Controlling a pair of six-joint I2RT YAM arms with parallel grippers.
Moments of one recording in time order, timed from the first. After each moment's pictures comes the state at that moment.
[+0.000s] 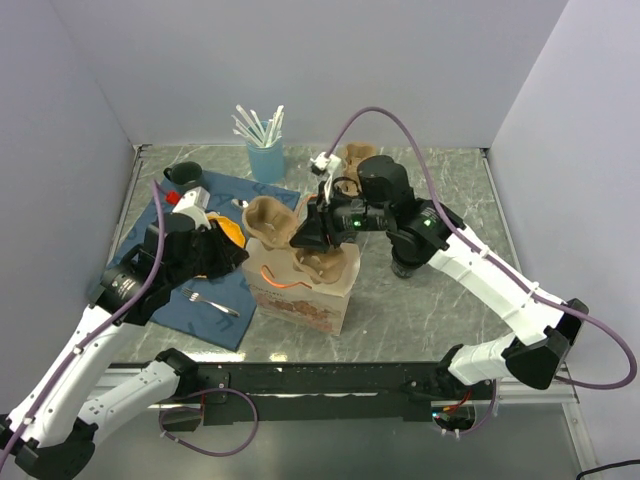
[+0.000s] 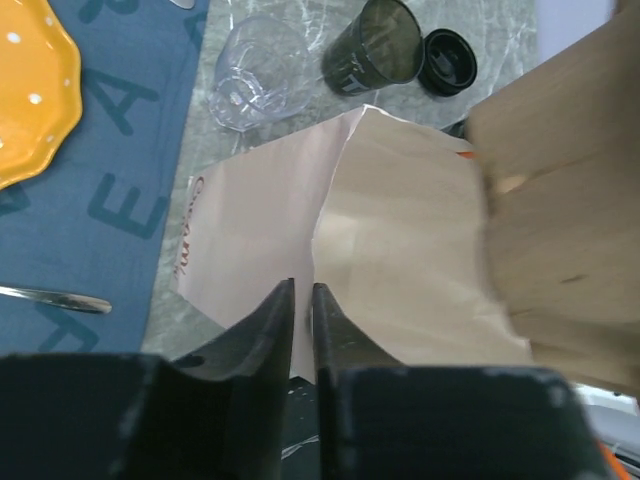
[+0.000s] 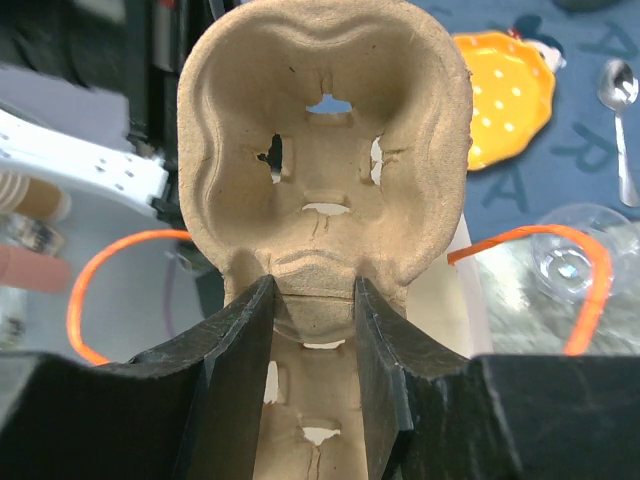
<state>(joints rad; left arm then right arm) -0.54 0.81 1.08 -0.81 0.00 -0.71 0.79 1.34 1.47 -0.51 -0.53 0.18</state>
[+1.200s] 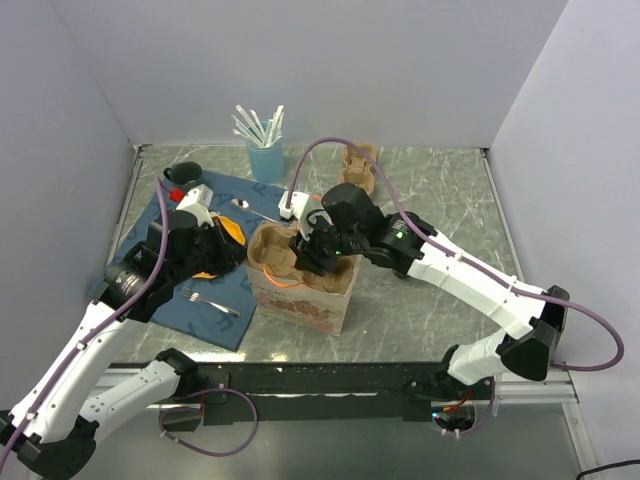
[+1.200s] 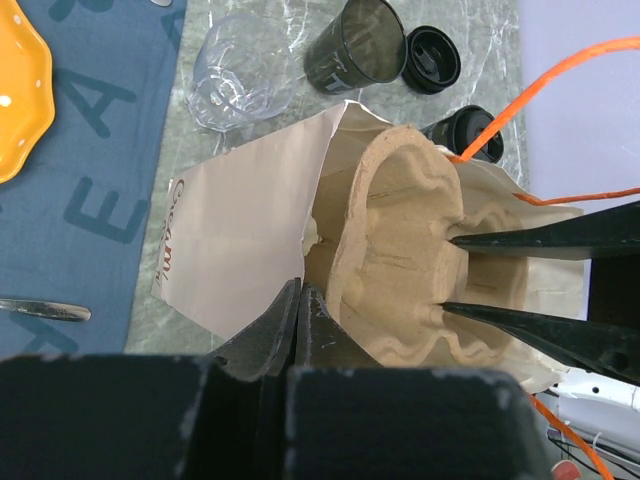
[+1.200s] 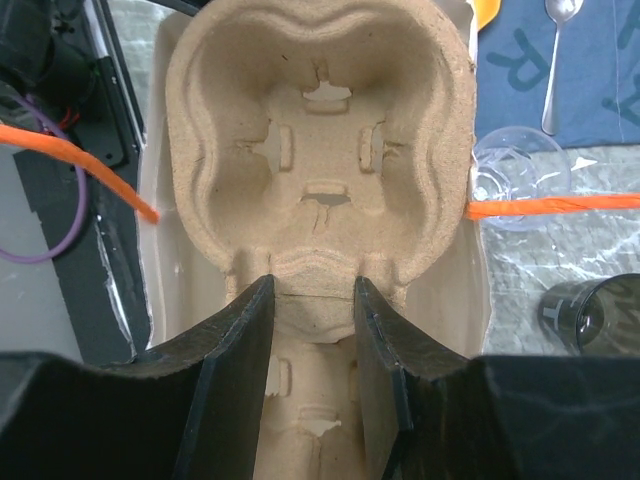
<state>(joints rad) -0.54 0.83 1.08 -0.77 0.04 -0.72 0.95 1.40 1.45 -0.69 -0.25 -0.16</state>
